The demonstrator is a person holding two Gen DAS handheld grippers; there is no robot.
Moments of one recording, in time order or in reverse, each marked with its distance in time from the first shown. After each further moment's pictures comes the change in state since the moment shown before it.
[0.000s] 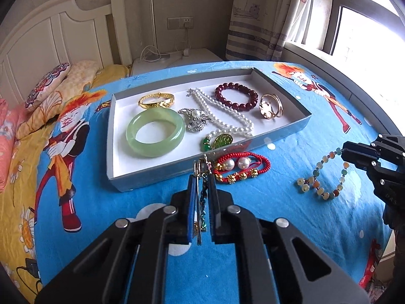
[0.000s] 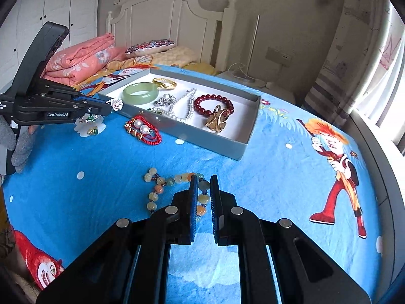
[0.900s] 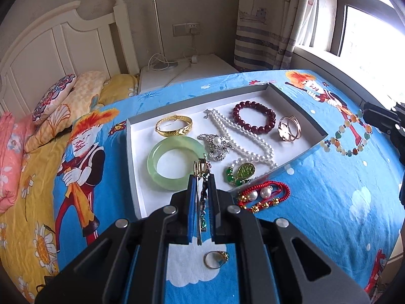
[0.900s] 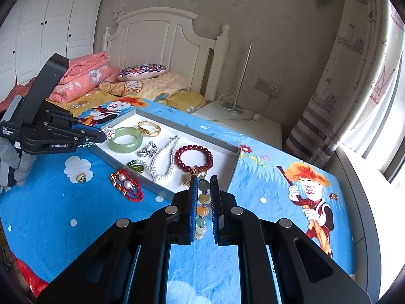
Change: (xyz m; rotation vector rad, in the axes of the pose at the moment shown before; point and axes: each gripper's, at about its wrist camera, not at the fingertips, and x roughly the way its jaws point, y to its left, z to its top) left arm 0.005 0.016 0.038 0.038 -0.004 0.054; right arm -0.016 -0.014 0.063 -0.044 -0.127 -0.064
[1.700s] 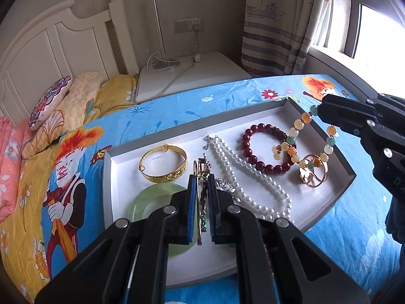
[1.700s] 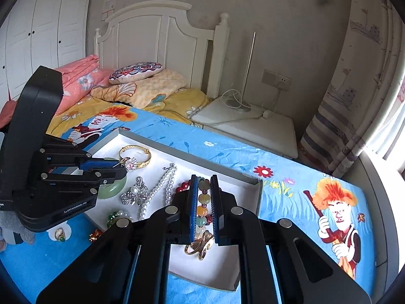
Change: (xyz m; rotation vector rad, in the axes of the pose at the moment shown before) left arm 0.069 -0.007 0.058 -0.017 0.026 0.033; right arm 0.110 -0.004 0.059 0.078 0.049 0.033
